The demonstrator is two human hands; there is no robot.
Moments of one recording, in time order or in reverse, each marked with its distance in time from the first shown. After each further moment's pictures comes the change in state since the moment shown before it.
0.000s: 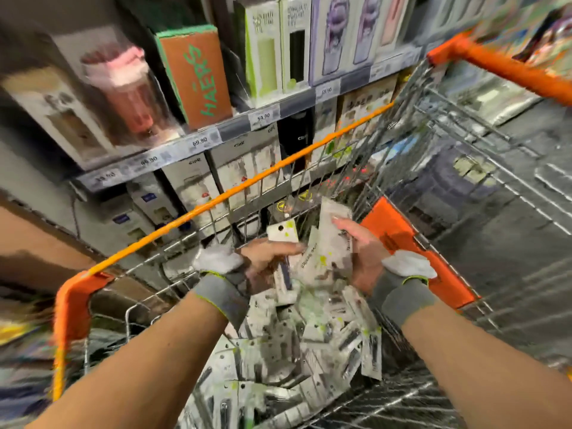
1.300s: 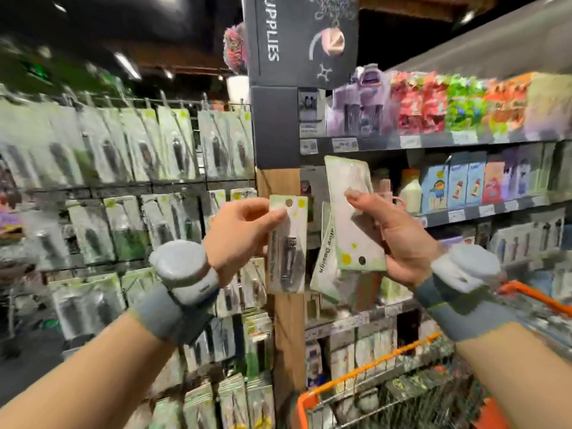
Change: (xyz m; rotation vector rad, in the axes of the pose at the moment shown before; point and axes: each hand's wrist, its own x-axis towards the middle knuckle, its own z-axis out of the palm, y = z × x) left_hand -0.558 0.139 -0.174 0.292 0.506 1.191; right_hand -0.382 -0.024 0.431 -0.228 -0.631 -0.768
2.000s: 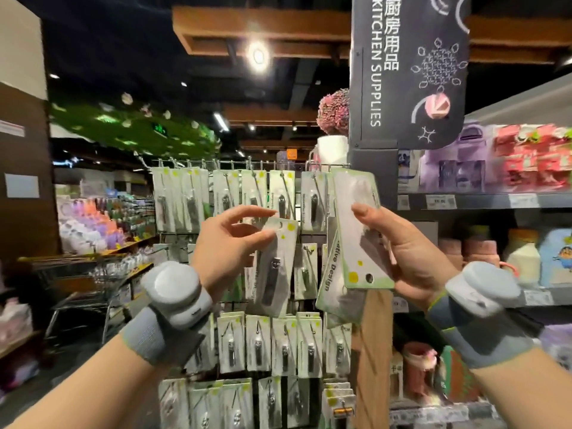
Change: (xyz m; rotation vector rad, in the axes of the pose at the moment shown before) left_hand -0.012 0.042 -0.135 0.064 0.392 0.110; right_hand 0.052 0.003 0.123 -0.031 -0.325 0.022
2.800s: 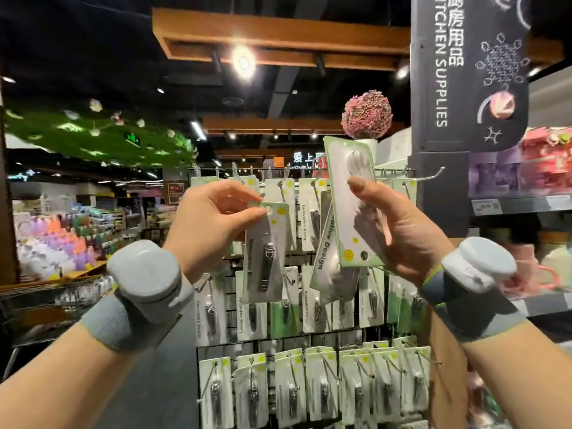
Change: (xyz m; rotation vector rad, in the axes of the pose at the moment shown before) left_hand 0.094 -0.019 -0.134 0.182 -0.052 0.254; right_hand 0.109 0.044 0.109 0.001 0.045 -0.144
